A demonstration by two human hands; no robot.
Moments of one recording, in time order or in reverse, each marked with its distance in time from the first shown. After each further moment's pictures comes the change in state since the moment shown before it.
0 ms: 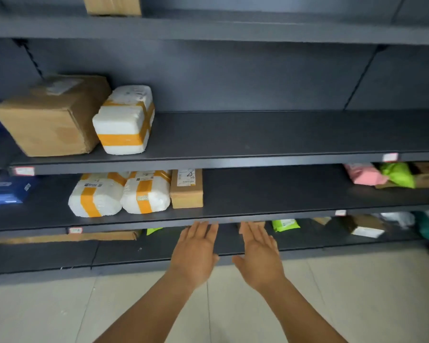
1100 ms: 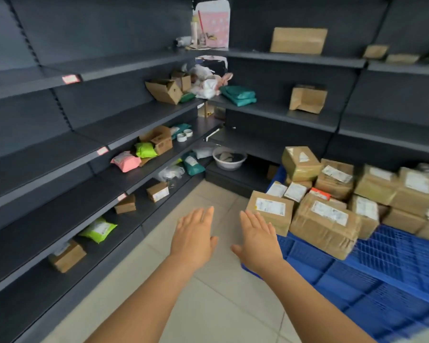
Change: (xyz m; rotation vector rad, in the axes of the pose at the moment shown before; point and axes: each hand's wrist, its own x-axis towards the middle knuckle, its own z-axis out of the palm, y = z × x) left_hand -0.288 0.527 -0.018 -0.002 0.026 0.857; right_hand -0.542 0.333 -0.117 0.124 0.391 0.777
